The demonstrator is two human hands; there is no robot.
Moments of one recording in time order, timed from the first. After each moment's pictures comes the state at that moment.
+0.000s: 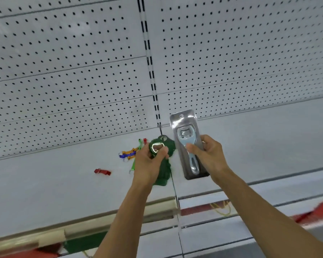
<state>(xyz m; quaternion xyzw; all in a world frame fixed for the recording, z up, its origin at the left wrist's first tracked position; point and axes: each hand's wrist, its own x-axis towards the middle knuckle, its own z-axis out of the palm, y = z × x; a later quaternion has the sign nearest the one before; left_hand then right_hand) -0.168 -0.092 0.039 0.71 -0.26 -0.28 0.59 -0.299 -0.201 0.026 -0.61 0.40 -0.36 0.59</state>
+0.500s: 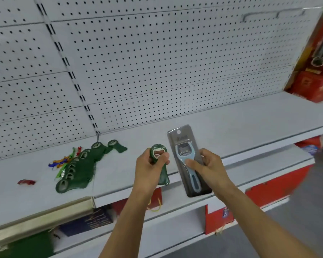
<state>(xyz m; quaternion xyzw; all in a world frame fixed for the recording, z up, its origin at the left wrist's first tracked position) -0.423 -0.173 0.040 0.67 -0.33 -0.32 0.58 -0.578 -0.248 0.023 -0.60 0.42 -0.37 0.57</state>
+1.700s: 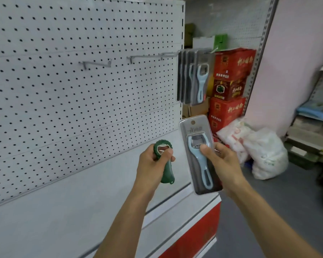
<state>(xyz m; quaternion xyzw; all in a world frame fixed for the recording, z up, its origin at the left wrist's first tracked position) -0.816 -0.566 0.104 0.56 -0.47 -0.40 0.55 -0.994 -0.596 0.093 -0.49 0.46 -0.57 0.48</state>
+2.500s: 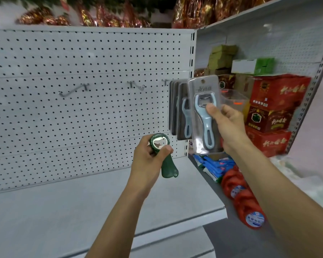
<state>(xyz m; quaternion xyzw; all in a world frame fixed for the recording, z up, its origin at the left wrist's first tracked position) -0.937 -0.666 0.170 0.55 -0.41 -0.27 0.67 -1.086 -0.798 0.224 -0.56 0.31 -0.58 0.50</state>
